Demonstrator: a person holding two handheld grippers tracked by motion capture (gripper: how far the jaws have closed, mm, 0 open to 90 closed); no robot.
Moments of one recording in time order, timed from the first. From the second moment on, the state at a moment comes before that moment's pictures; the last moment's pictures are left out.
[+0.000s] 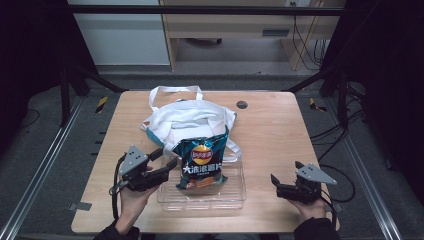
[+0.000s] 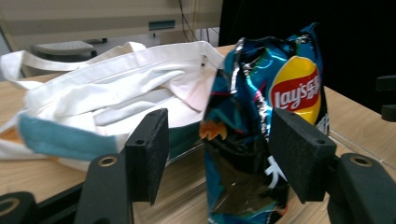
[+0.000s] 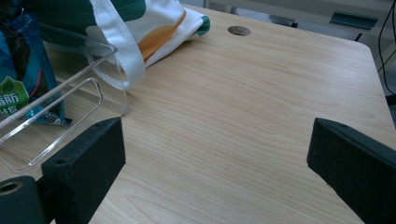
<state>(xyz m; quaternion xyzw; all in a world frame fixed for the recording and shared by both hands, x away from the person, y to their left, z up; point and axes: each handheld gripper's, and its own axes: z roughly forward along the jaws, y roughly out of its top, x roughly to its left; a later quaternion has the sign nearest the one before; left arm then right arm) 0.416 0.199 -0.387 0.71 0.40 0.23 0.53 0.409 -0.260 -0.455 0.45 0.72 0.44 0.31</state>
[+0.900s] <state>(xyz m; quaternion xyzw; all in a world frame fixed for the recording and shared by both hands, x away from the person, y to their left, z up) 0.404 0.257 -0.442 0.73 0.42 0.29 0.45 0.408 -0.266 -0.454 0.45 0.71 0.44 0.31</state>
